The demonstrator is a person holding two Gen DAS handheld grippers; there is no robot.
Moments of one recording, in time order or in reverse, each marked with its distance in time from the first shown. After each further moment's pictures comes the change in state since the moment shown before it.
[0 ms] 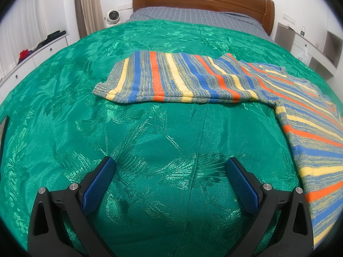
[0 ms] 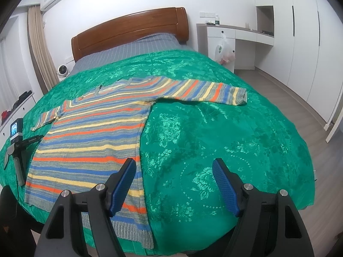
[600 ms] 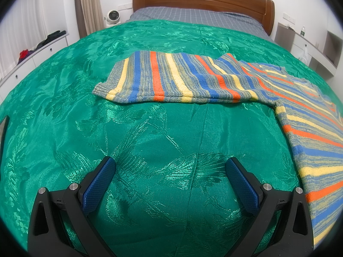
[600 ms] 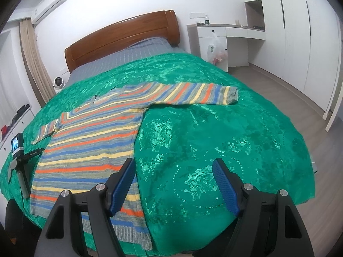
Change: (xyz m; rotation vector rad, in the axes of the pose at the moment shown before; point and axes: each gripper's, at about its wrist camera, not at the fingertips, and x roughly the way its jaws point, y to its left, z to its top) left arm 0.000 0.000 0.000 0.000 0.000 0.000; right arm -0.008 -0.018 0.003 0.077 -0.013 -0.006
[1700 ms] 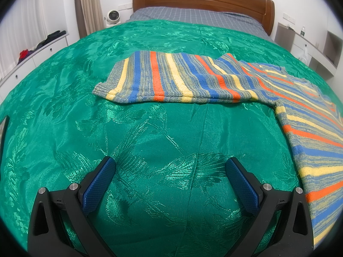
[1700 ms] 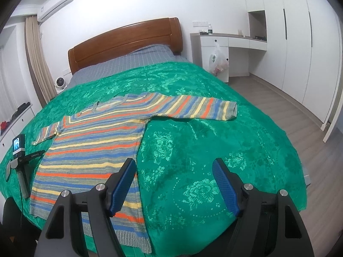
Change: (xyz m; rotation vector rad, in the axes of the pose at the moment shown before) left arm 0.000 0.000 0.000 0.000 0.000 0.000; right arm -0.014 0.006 0.015 -0.035 -0.056 -0.005
